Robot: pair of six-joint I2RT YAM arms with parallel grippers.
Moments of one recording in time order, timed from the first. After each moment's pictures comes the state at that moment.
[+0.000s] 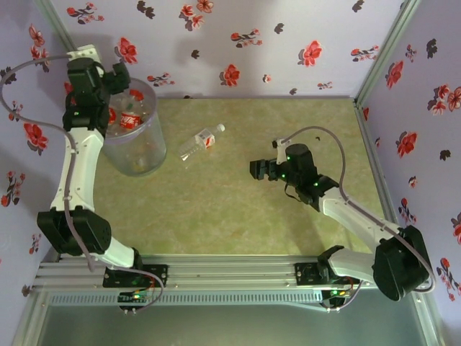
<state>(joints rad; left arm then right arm) -0.02 1.51 1.67 -0.38 -0.17 -0.15 0.51 1.19 0.74 -0.09 -0.10 0.31</state>
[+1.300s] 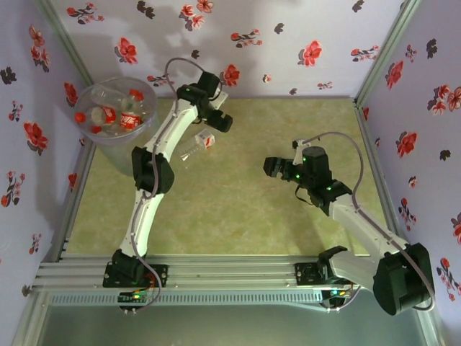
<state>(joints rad) -0.47 2.48 2.58 -1.18 0.01 0.09 0.38 1.08 0.67 -0.13 -0.18 0.45</state>
